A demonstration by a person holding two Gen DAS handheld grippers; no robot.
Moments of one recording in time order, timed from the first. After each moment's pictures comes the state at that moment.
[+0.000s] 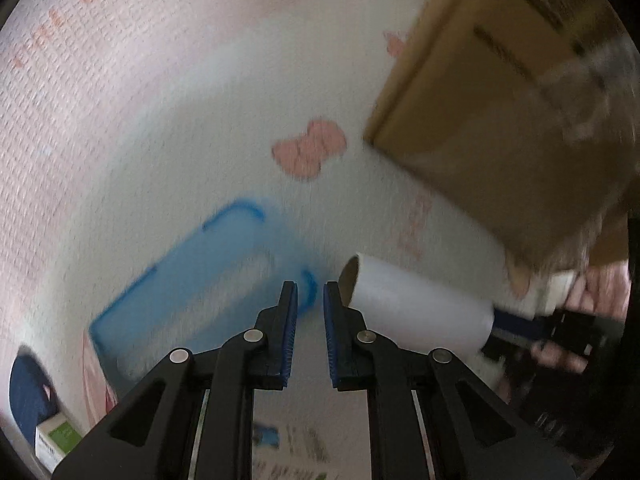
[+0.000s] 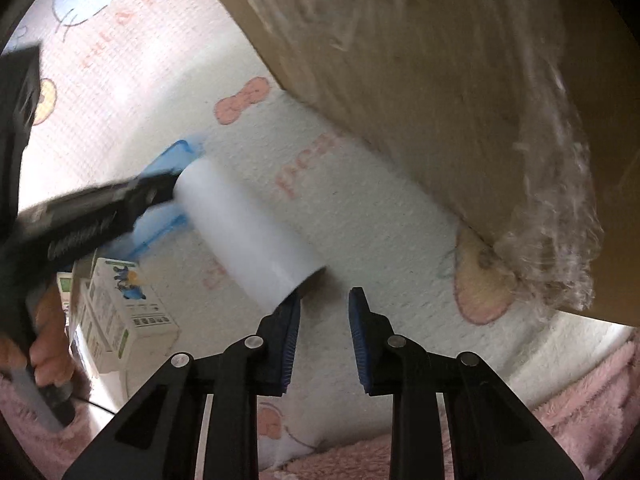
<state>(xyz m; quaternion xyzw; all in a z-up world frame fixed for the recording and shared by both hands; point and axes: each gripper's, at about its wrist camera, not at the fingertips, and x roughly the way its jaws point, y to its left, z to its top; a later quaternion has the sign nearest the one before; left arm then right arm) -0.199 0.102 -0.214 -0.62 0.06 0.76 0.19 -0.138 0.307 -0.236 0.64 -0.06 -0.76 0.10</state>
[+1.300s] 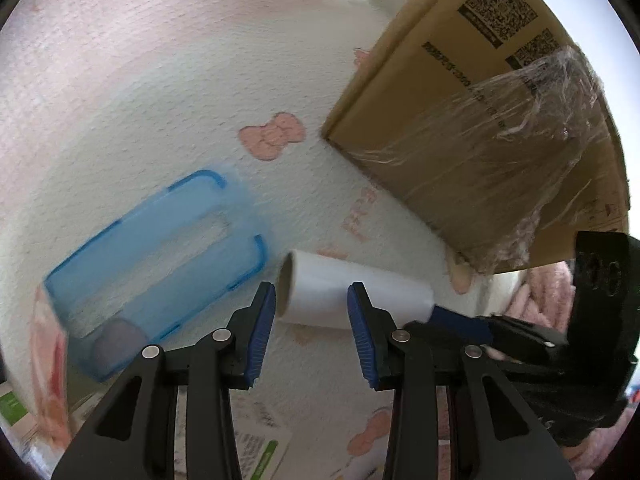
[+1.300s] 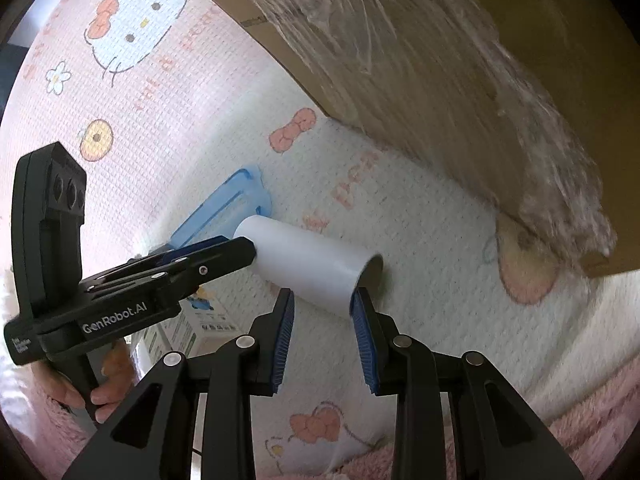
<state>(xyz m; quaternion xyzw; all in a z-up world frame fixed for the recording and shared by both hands) -0.179 0.088 -0.208 -0.61 -0.05 0.75 0.25 -0.115 0.313 -0.215 0.58 -0.18 -0.78 0.17</state>
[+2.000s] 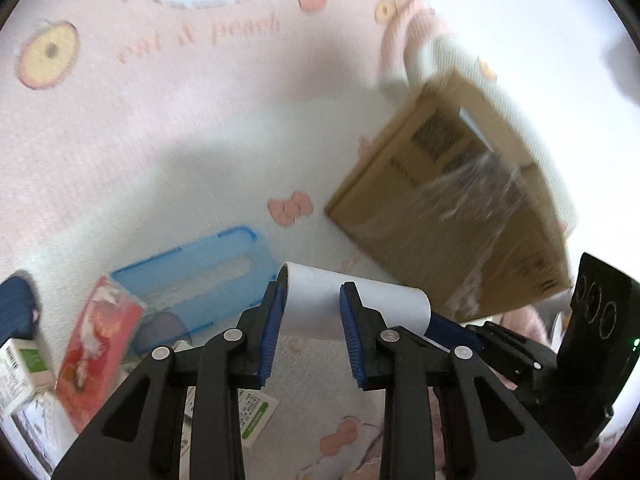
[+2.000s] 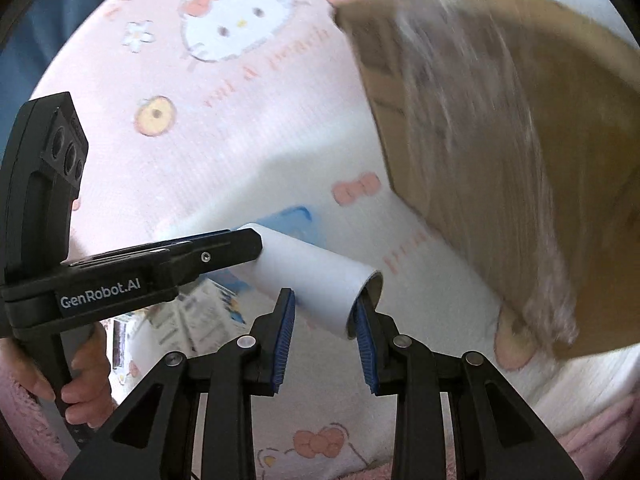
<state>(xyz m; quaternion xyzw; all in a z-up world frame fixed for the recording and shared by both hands) -0.147 0.047 -0.125 -0.51 -0.12 0.83 0.20 -0.104 0.279 -0.146 0.48 -0.05 -0.85 0.23</state>
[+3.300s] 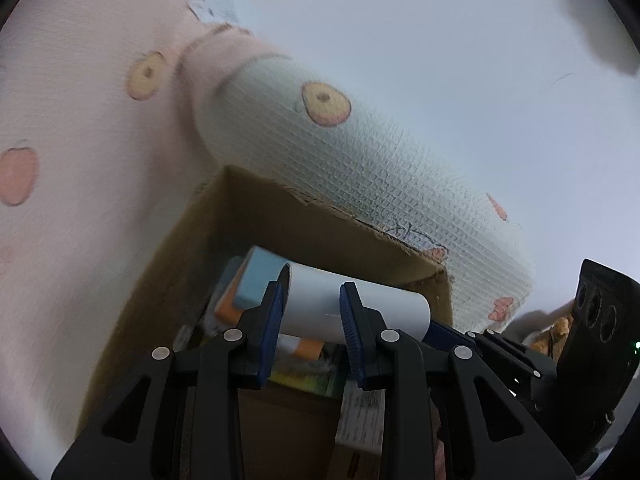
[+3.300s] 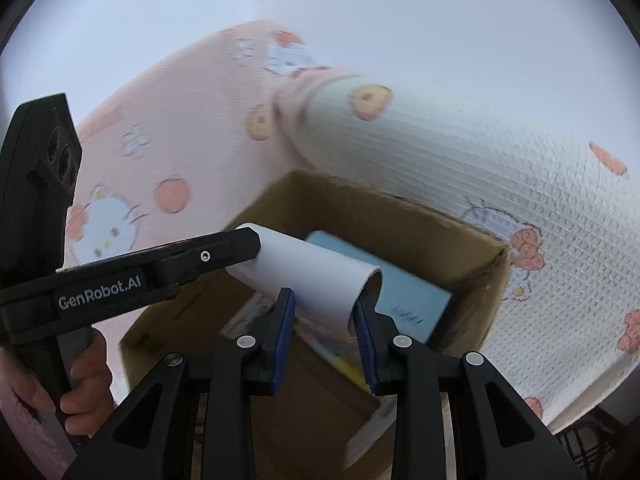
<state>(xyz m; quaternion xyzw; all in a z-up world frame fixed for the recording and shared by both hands) -0.328 0.353 -0.035 -0.48 -0.02 0.80 0.34 -0.271 0.516 -0.032 0.42 -0.13 -0.90 0.06</state>
